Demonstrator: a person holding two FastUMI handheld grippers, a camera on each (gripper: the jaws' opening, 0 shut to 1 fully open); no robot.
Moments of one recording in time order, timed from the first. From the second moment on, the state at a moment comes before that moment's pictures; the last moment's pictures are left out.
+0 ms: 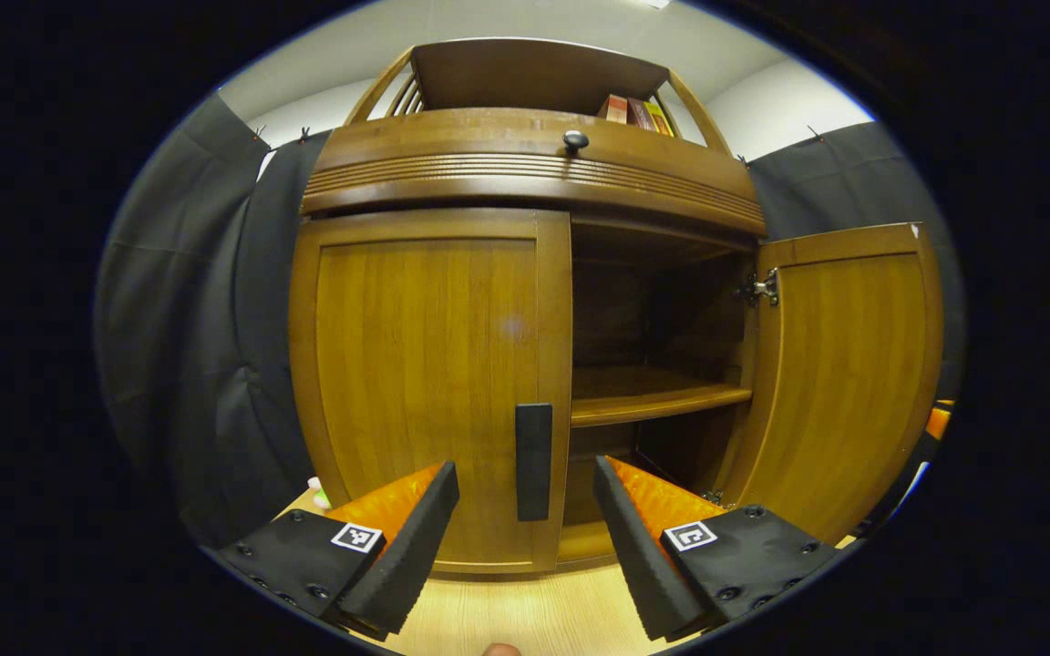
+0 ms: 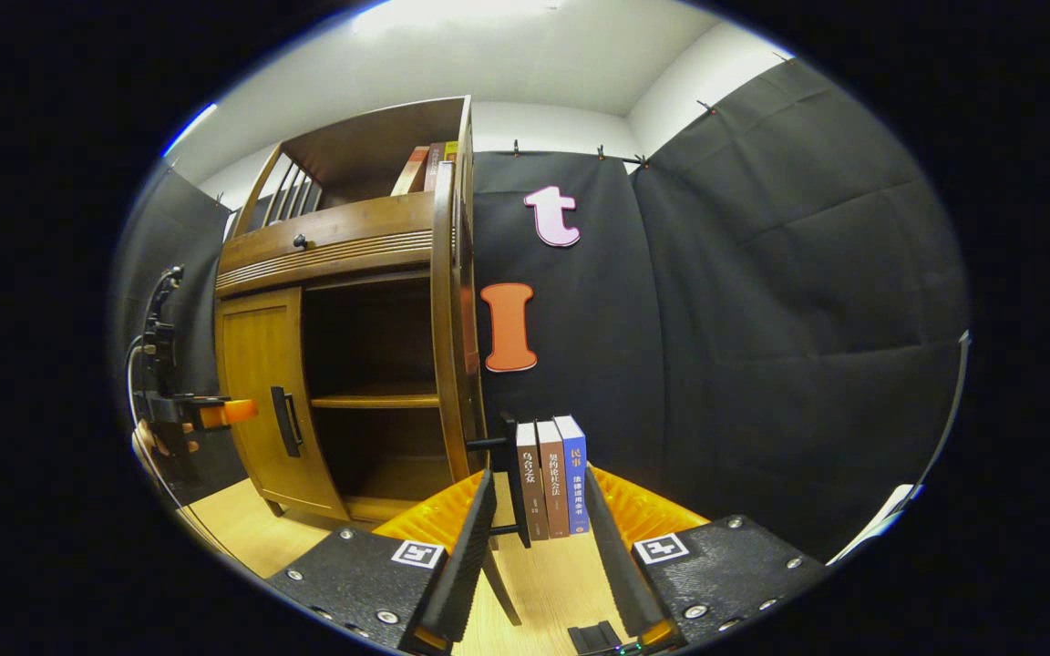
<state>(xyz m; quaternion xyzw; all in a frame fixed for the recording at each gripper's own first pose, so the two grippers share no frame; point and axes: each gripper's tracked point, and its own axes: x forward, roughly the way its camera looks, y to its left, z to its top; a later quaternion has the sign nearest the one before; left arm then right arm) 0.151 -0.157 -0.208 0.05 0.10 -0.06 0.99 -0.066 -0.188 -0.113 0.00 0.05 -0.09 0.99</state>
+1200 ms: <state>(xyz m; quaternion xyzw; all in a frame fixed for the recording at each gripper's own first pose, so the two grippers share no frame) 0.230 -0.168 -0.254 0.04 0.10 -0.07 0.99 -0.071 -0.182 -0.098 -0.02 0.02 -0.11 0.99</state>
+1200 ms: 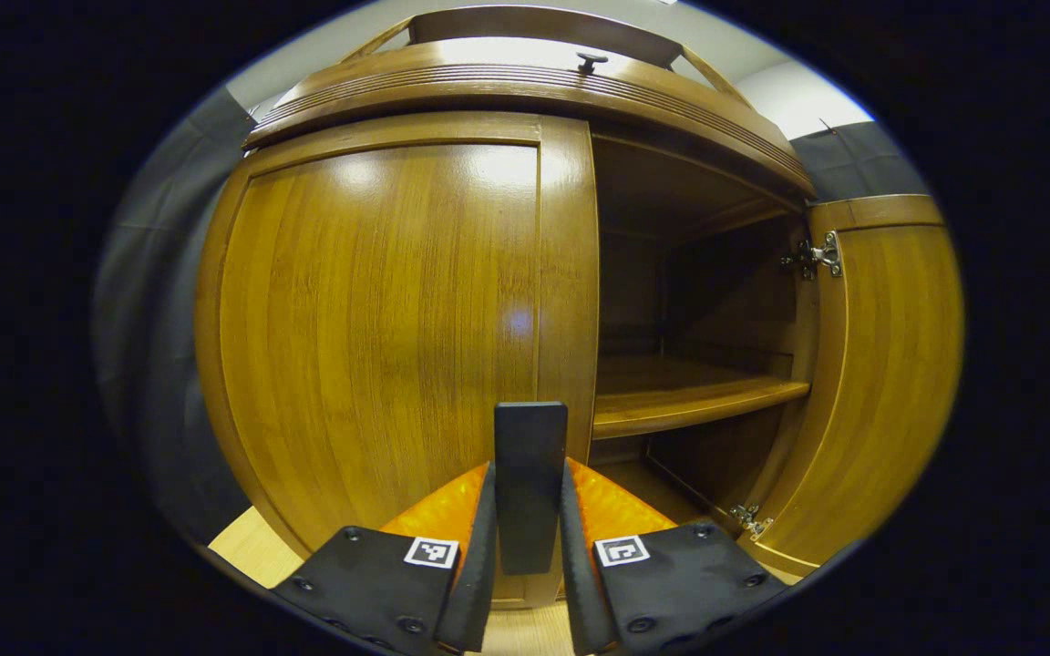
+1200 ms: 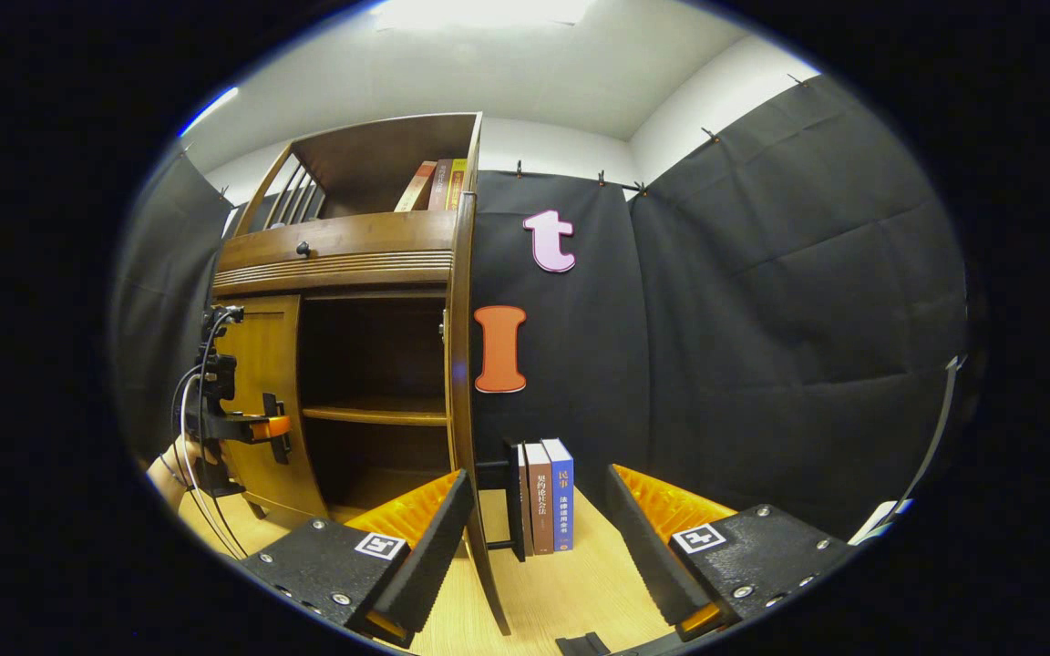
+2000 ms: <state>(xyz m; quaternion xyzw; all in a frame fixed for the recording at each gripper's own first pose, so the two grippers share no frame) 0.144 -0.145 -0.240 0.05 0.11 -0.09 0.99 -0.084 -0.141 -0.086 -0.02 0.02 -0.08 1.00</state>
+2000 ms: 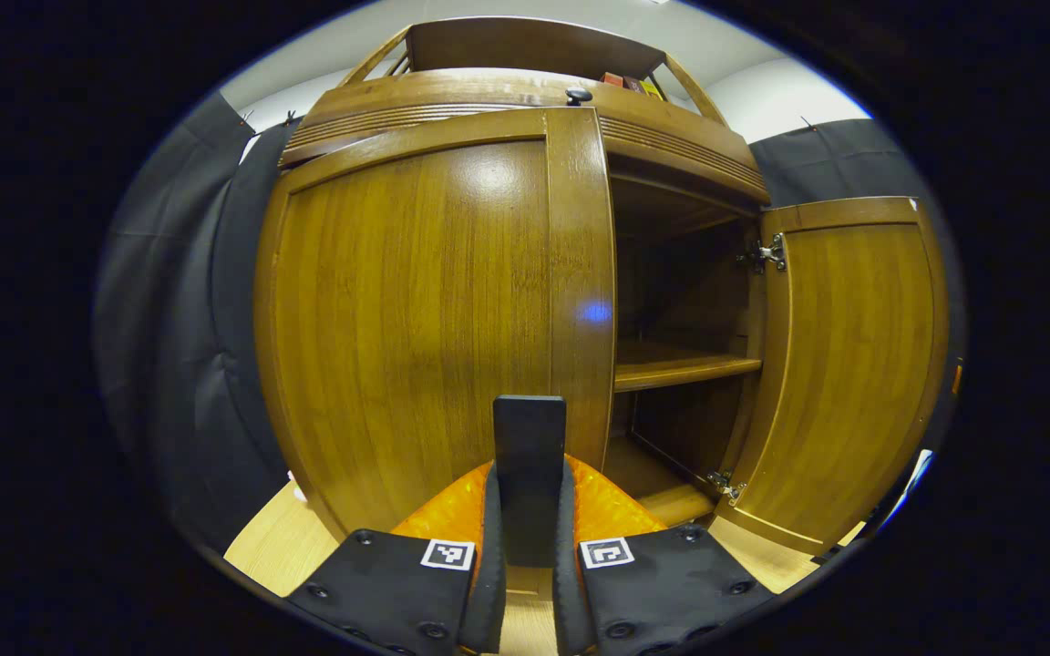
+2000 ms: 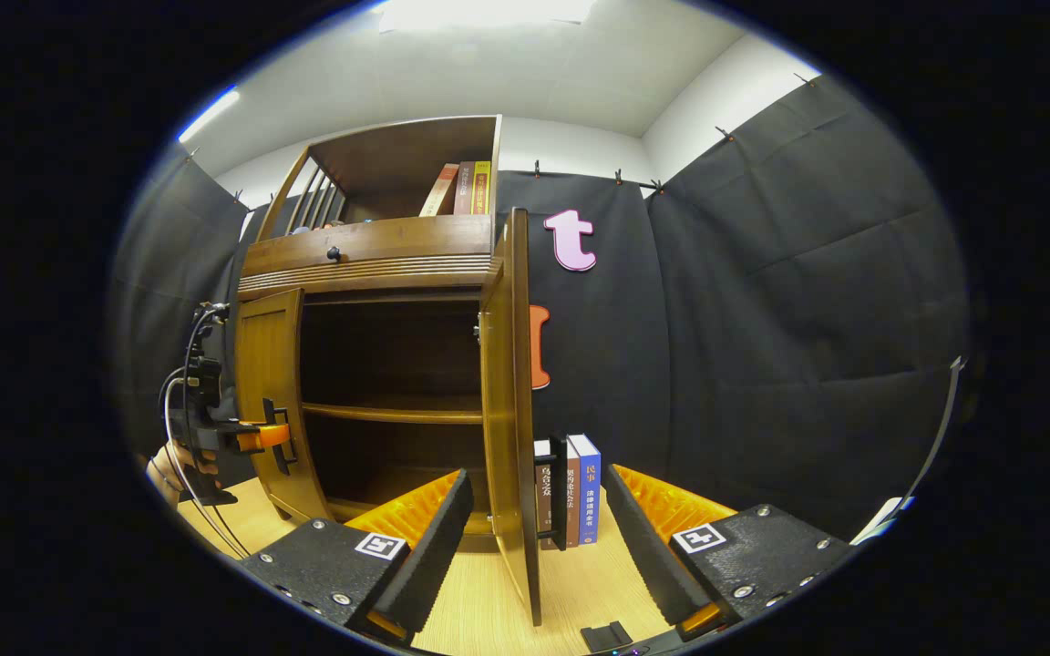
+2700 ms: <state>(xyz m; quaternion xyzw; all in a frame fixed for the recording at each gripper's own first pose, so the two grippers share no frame) 0.062 -0.082 -0.219 0.04 0.12 -0.09 0.99 -0.100 -0.079 -0.071 -0.03 0.01 -0.03 1.00</state>
